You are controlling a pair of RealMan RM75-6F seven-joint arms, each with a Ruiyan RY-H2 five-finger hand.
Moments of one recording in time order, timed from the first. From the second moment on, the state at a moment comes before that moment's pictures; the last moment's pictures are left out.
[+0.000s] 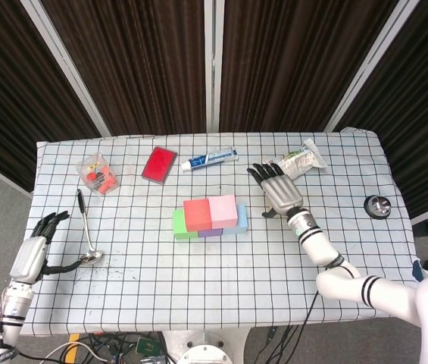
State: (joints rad) left arm -0.20 -1.36 -0.04 -1.39 1.49 1.36 -0.42; right arm 0.92 -1.53 0.14 -1.27 -1.01 0.83 -0.23
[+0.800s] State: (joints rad) left arm -0.19 -1.37 -0.04 -1.36 1.50 1.38 -0.46; right arm 0.93 -1.70 0.19 -1.07 -1.04 0.79 -0.23
